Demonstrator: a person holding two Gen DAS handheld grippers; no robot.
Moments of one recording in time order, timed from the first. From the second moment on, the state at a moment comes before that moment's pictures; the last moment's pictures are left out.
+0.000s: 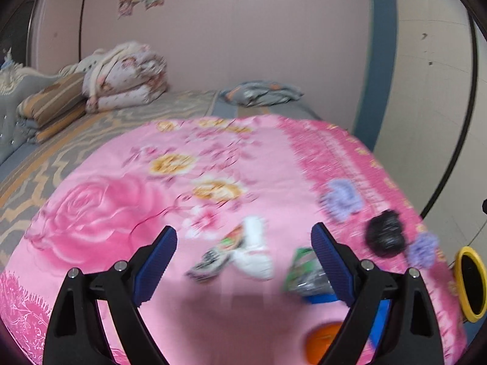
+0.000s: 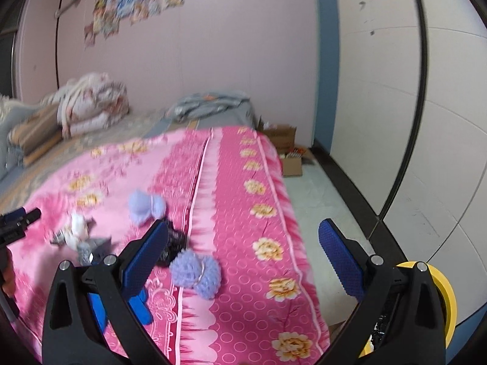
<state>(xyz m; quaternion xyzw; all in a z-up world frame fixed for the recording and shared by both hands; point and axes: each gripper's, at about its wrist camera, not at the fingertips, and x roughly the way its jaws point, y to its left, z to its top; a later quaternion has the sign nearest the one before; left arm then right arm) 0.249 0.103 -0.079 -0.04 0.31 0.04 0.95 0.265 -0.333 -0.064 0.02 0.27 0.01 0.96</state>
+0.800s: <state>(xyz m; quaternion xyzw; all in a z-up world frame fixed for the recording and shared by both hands) 0.314 0.144 -0.155 -0.02 0.38 0.02 0.92 0.325 -0.307 -0.141 0.01 0.35 0.03 0.94</state>
